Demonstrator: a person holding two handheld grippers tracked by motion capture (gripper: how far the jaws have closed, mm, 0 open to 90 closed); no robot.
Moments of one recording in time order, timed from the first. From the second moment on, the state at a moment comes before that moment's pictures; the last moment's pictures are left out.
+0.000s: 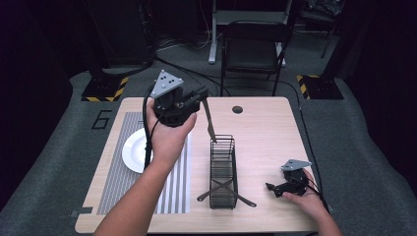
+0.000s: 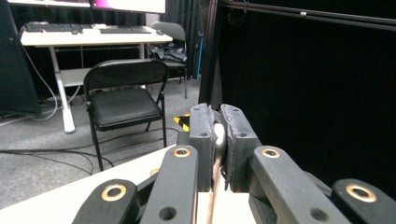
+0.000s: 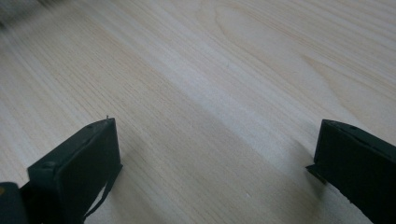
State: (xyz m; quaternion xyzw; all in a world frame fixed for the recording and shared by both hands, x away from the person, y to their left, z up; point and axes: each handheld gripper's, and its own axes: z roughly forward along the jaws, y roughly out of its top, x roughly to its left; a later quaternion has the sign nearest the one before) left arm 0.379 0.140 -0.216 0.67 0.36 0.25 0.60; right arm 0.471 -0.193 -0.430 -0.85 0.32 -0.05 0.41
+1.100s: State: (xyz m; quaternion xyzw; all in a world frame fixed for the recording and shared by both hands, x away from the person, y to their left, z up) left arm 0.357 0.214 -0.291 0.66 0.43 0.25 0.56; right arm 0.471 -0.192 -0.430 -0.85 0.32 -0.05 0.41
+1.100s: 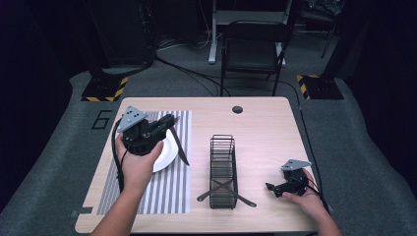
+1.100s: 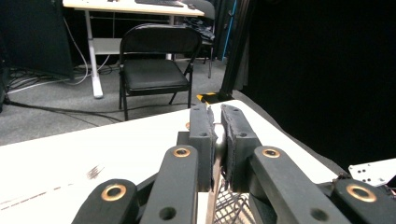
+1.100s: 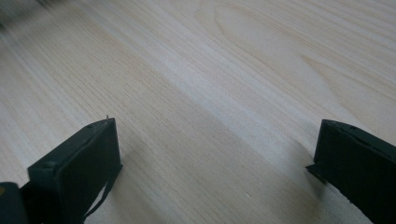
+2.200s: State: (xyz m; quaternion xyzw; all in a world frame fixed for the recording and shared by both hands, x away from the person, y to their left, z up) left arm 0.338 0.238 -0.365 0.66 0.47 0.23 0.54; right arm 0.471 -0.192 -0.430 -0.85 0.32 -0.05 0.41
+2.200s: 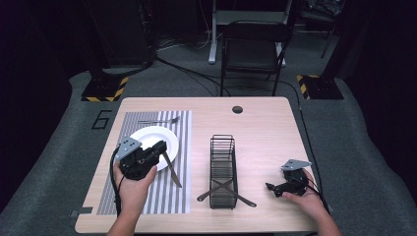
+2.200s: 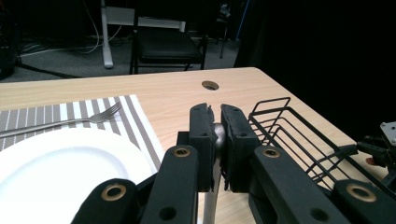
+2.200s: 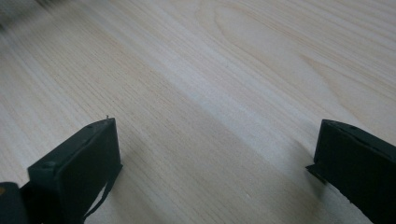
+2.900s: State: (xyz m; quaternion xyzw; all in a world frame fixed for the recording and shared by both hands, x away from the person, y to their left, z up) left arm 0.325 0.290 -0.383 0.63 0.51 0.23 0.54; right arm 0.471 -0.192 -0.430 -0.85 0.32 -0.05 0.41
